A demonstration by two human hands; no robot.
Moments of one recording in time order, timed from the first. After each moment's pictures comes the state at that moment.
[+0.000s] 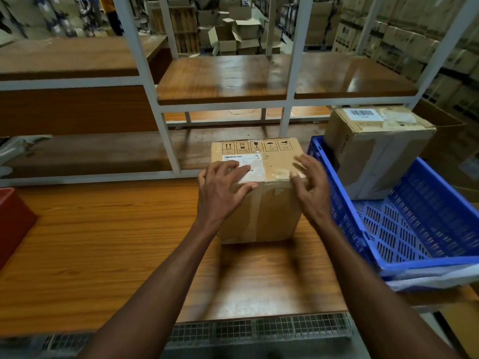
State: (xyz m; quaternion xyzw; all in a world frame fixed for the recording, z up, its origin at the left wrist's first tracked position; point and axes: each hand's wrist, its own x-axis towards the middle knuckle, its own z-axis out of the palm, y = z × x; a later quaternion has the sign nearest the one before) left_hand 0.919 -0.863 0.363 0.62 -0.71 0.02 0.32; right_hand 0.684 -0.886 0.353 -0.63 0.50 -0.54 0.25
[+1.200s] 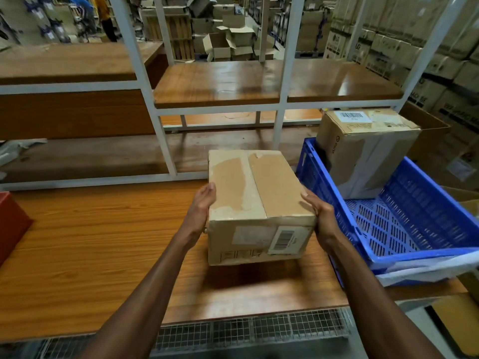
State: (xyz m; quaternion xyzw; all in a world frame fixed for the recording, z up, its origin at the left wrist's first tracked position) left_hand 0.951 -0.819 0.343 0.54 -0.46 -0.52 0.48; right_hand 0.650 -0.832 0.342 -0.47 0.49 -0.46 0.57
